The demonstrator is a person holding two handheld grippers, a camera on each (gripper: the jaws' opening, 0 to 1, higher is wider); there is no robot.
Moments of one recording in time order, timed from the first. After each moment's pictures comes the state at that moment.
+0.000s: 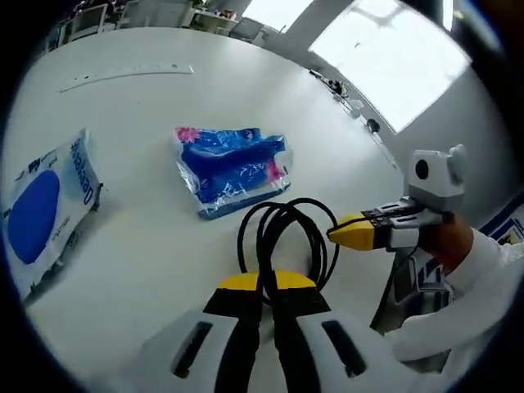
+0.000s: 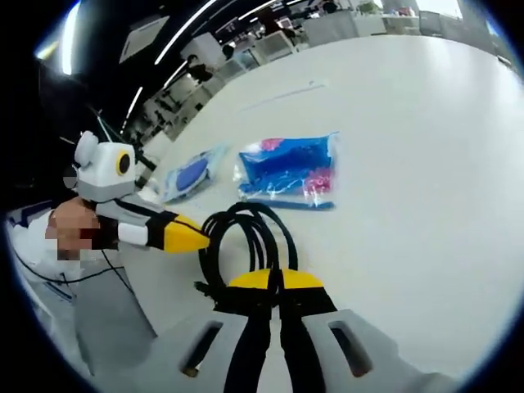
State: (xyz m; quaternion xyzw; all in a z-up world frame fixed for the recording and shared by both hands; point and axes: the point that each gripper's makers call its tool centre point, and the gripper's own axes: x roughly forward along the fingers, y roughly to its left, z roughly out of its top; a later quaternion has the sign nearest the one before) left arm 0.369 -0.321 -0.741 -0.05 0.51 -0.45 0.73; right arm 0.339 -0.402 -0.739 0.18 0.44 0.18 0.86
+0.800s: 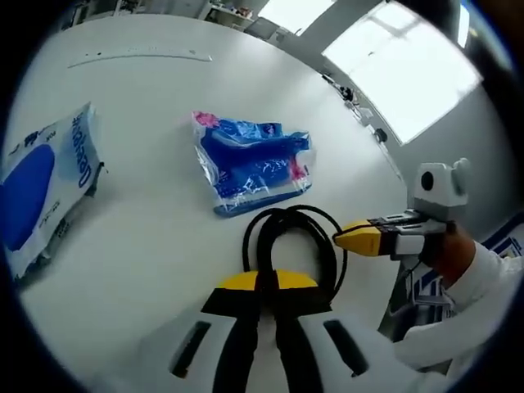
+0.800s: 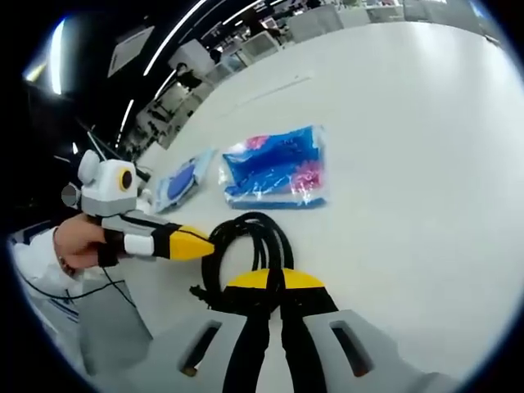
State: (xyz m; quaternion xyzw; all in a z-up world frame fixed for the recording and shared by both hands) left arm 0.379 -0.321 -0.766 -0.07 0.52 -0.43 0.73; right arm 0.344 -0.401 -0.752 0.22 0.44 0.16 0.85
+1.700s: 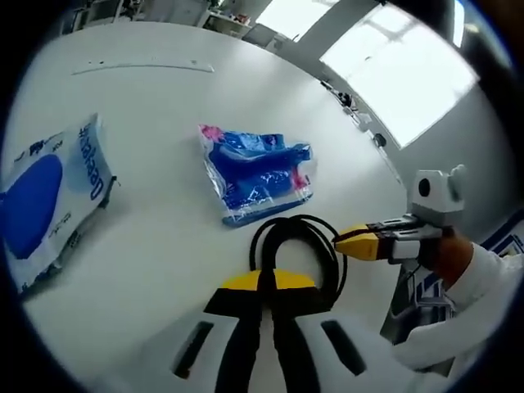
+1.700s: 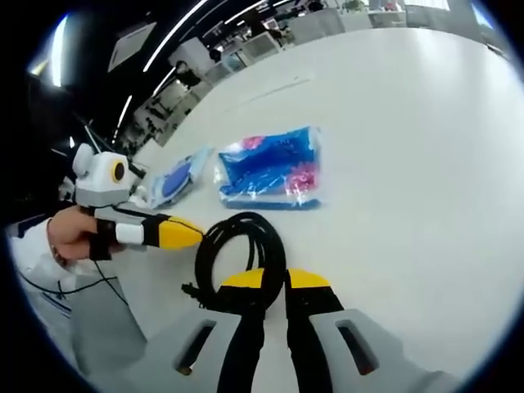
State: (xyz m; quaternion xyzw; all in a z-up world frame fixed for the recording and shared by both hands) left arm 0.388 -0.314 -0.754 -0.07 0.50 -0.43 0.75; right arm 0.344 -0.409 -0.753 0.20 0.44 0.15 0.86
